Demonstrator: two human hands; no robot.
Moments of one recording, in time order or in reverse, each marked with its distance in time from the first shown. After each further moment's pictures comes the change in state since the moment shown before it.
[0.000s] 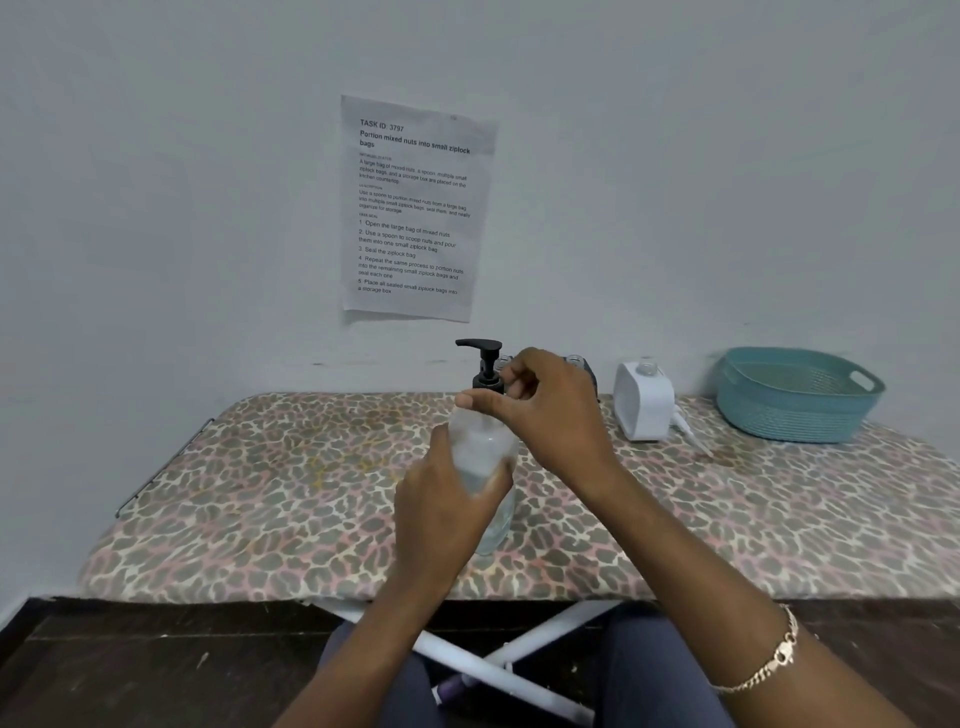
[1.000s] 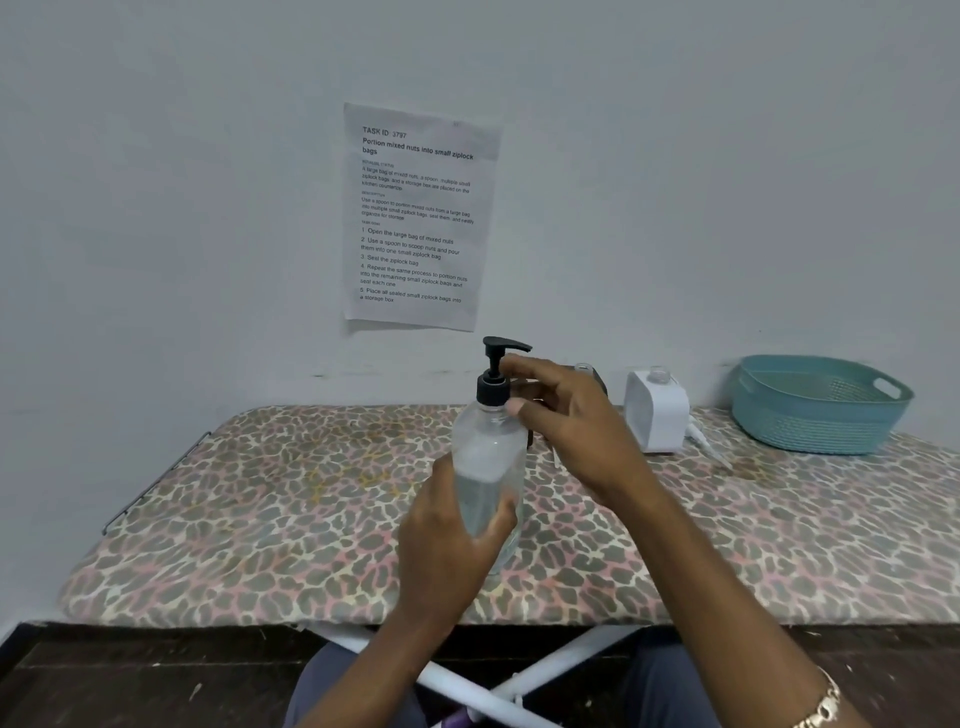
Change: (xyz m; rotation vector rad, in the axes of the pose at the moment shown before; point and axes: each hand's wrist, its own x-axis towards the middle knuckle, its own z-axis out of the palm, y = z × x) left_hand -0.013 -0.037 0.028 -0.059 0.048 0.166; right_hand -0.001 0.027 -0.006 0.379 -0.224 0.021
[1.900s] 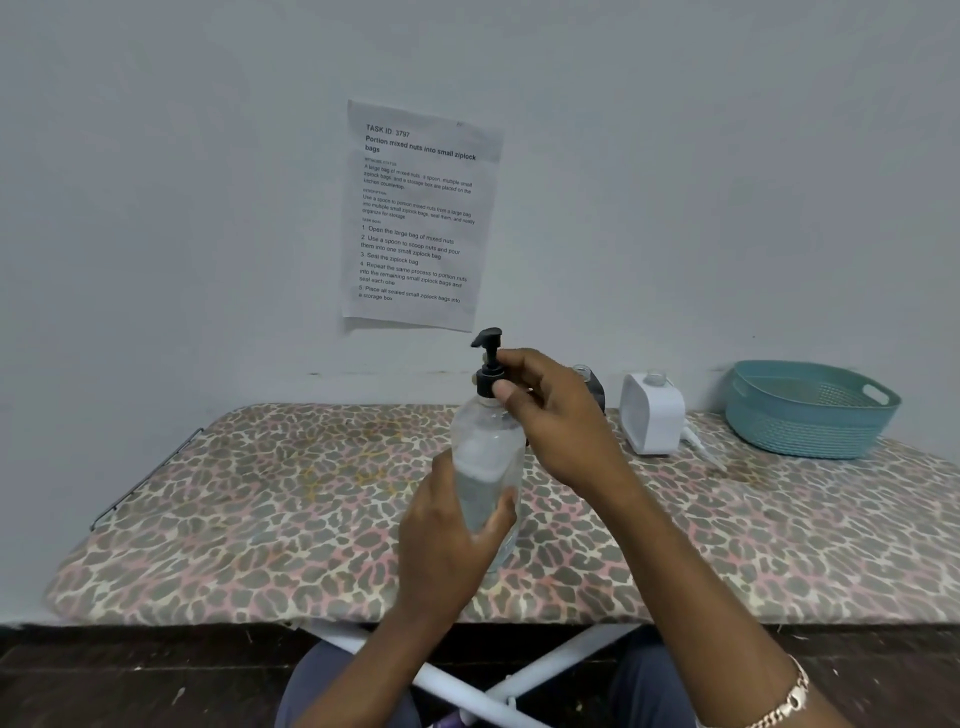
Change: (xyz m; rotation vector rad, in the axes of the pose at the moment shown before) left_hand 0.000 0.001 0.001 -0.053 0.012 0.022; right_hand 0.005 -0.001 0.016 -0.146 0.057 -0.033
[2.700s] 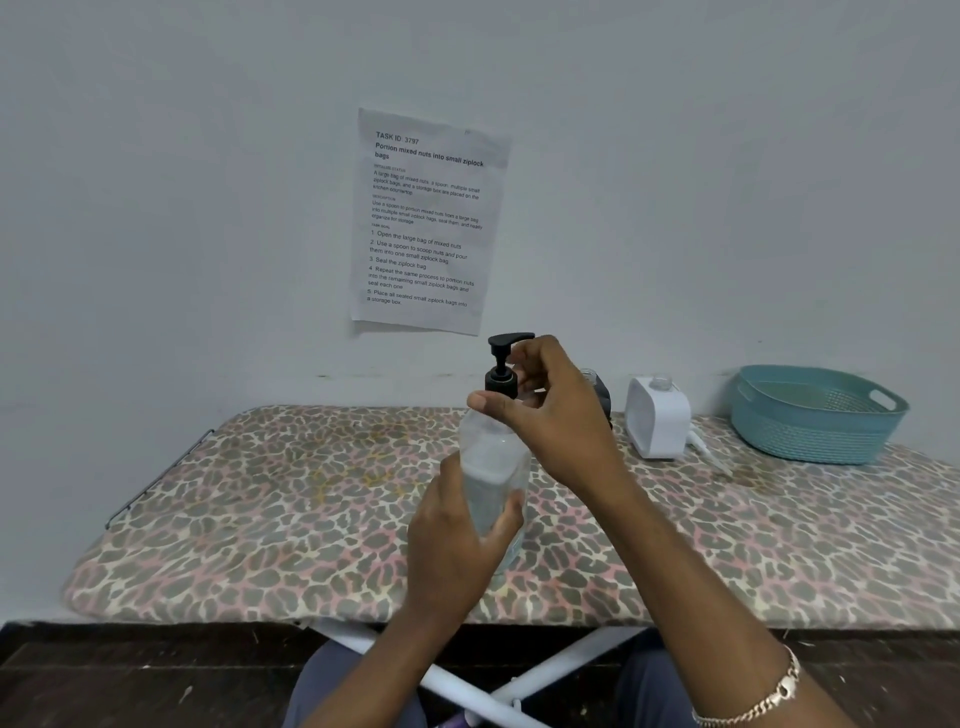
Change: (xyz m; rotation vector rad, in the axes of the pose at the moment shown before) left_hand -0.001 0.000 0.001 -0.014 -0.004 -0.017; right_hand 0.002 -0.009 0.005 -0.074 0.116 -0.028
